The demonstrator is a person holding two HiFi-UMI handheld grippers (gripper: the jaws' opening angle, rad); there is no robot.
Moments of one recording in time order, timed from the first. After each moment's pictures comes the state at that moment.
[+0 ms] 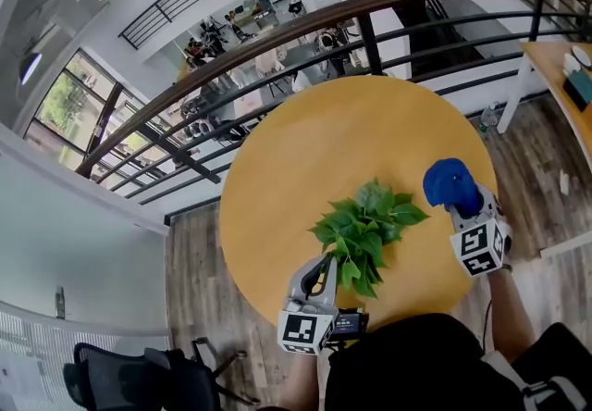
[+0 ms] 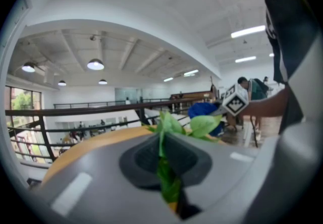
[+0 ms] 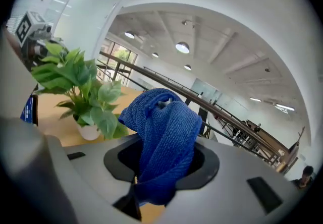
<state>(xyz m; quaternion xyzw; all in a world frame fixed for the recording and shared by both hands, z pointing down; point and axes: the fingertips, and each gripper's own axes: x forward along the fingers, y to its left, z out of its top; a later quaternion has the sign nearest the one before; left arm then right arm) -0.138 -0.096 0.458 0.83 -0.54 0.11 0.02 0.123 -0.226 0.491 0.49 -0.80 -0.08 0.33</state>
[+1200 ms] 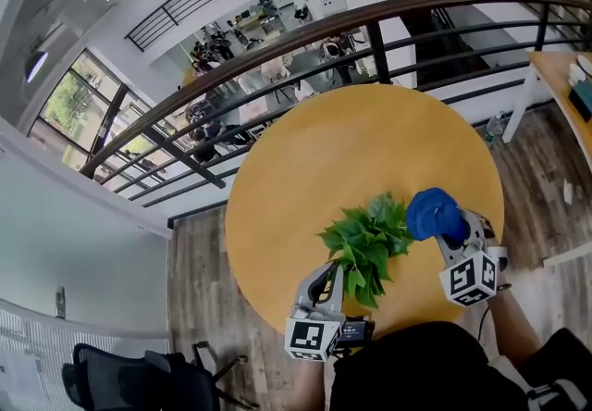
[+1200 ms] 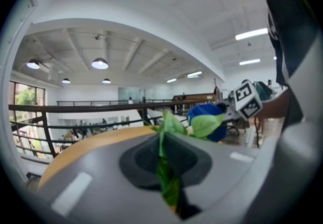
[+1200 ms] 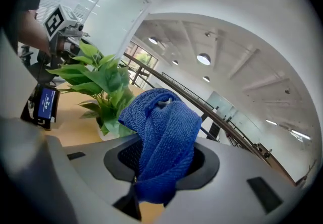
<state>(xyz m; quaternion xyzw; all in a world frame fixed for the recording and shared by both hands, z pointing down) -0.143 -0.100 0.458 0.83 -0.55 0.10 0.03 0.062 -0.188 0.488 0.40 -0.83 -0.17 0.36</state>
